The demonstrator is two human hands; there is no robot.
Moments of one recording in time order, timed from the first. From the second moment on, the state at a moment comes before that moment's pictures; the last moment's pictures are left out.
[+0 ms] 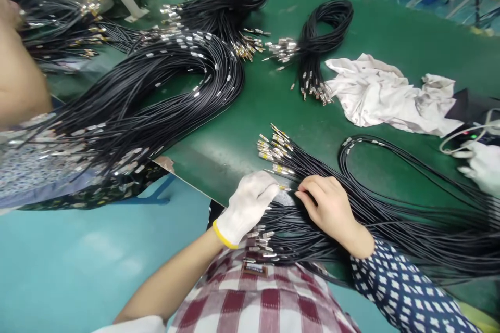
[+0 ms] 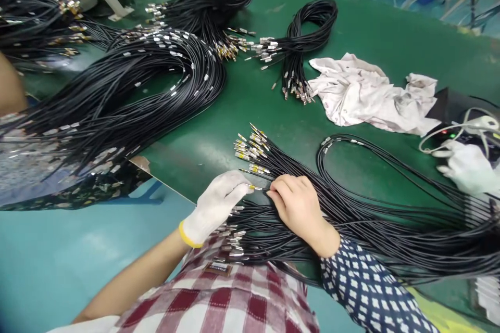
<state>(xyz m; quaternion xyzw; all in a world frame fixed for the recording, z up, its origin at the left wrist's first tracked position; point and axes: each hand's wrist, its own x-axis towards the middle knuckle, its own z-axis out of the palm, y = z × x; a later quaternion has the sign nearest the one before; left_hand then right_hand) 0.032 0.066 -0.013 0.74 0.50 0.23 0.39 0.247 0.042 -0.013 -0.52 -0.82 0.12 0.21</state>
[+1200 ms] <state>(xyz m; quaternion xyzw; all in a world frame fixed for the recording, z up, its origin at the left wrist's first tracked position) 0.028 0.073 -0.003 0.67 0.49 0.22 0.52 0.215 0.051 -0.009 -0.50 -0.66 0.49 0.28</state>
